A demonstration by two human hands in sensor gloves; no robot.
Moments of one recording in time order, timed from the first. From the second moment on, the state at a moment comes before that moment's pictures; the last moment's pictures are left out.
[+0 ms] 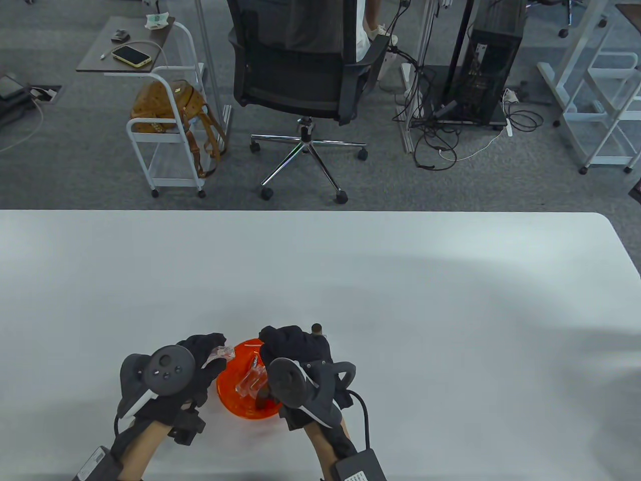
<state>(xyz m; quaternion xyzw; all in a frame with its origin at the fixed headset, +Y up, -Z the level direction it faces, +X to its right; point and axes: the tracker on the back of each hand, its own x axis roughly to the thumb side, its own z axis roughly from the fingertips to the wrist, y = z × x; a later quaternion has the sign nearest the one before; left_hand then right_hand) -0.262 -0.689 -0.284 0.06 -0.10 0.20 0.97 -0.046 -0.680 -0.280 0.10 -0.17 0.96 0.17</state>
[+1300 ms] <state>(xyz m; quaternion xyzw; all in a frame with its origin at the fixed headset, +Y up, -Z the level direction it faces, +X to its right) -0.189 -0.722 -0.285 0.01 -0.14 -0.08 0.99 -0.011 -0.690 -0.301 0.03 -0.10 0.99 0.08</state>
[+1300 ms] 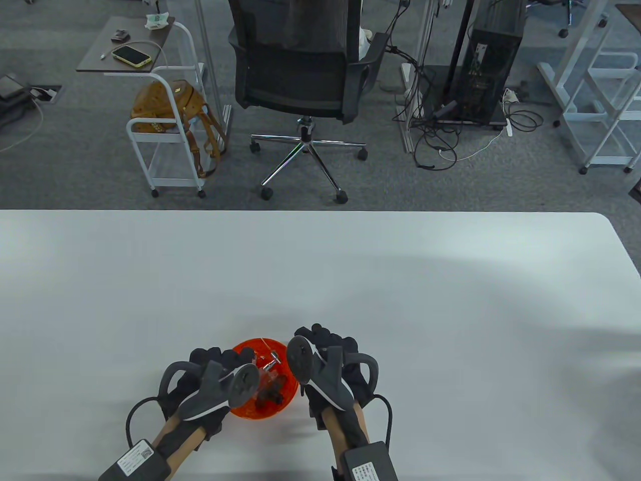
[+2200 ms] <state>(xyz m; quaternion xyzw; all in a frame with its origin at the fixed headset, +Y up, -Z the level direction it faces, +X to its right) -0.257 -0.685 -0.284 0.04 -0.09 0.15 0.98 0.032 -0.747 -0.340 -0.06 0.04 0.98 0.18</state>
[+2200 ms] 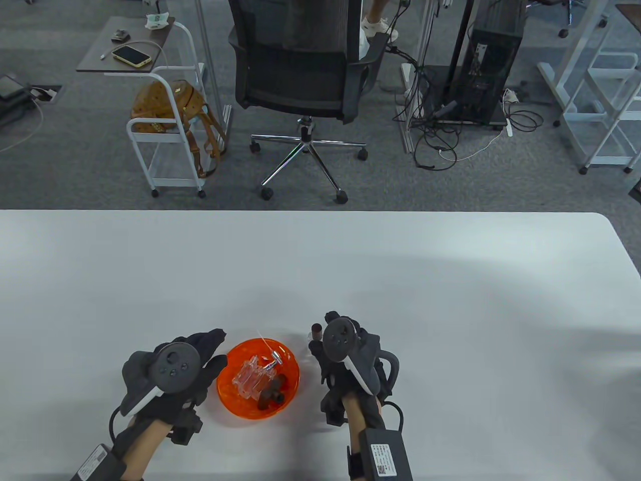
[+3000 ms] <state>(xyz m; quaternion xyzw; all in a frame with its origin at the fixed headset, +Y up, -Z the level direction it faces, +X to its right) -0.249 -0.690 -0.281 0.04 -0.13 0.16 0.98 0.004 -0.692 -0.310 0.04 -0.06 0.97 0.21</state>
